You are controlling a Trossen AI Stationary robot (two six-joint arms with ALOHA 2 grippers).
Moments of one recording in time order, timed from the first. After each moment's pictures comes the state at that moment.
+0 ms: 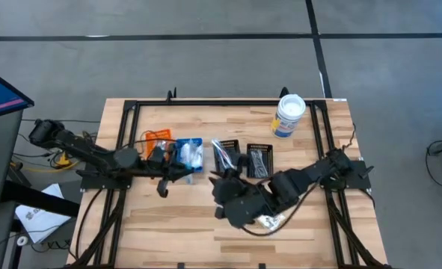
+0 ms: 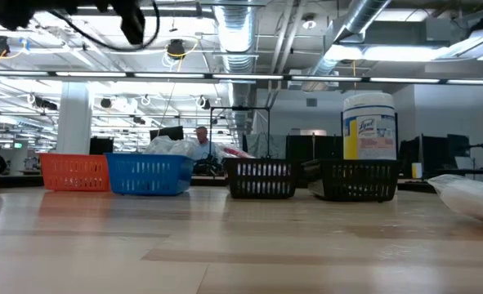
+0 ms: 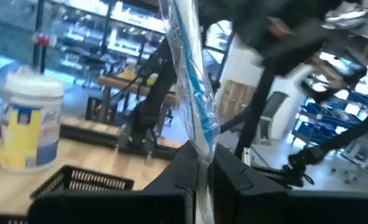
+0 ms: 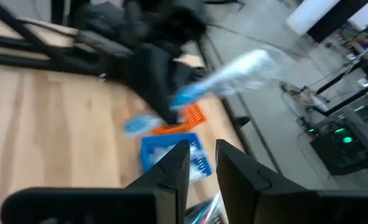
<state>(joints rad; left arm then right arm) -0.29 0.99 0.39 0.73 -0.25 -0.24 0.49 2.05 2.33 -1.07 0.92 0.15</state>
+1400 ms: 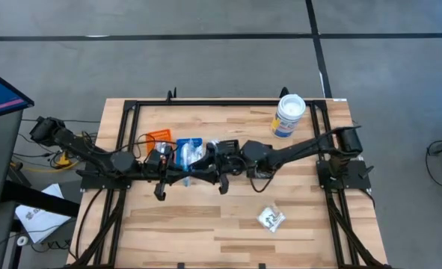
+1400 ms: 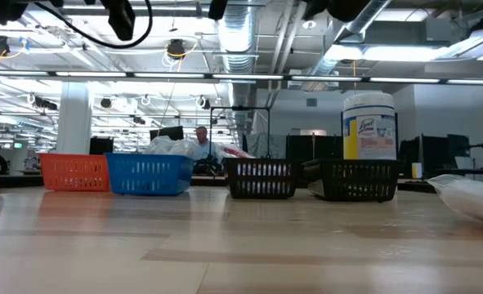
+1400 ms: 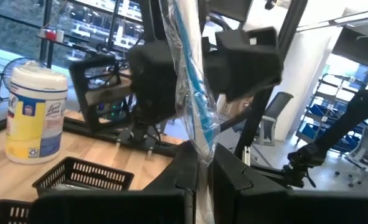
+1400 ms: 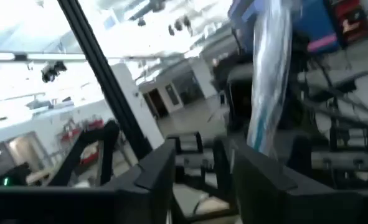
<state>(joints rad) -0.37 0.96 0.39 0.70 -0.36 -0.24 0.13 1.85 1.22 0.89 -0.12 0.50</state>
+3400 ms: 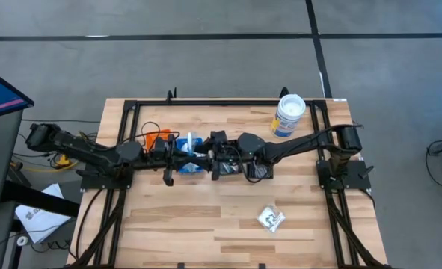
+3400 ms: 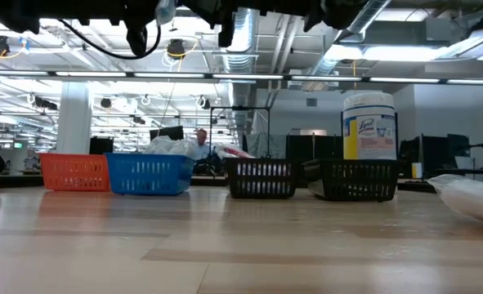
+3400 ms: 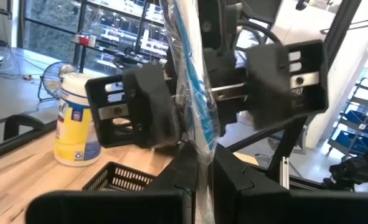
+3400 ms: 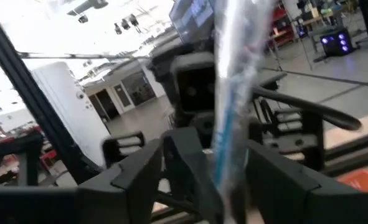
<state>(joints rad) -0.16 0.97 0.40 0.68 -0.26 -0.25 0.05 1.85 1.23 0.77 0.01 0.46</state>
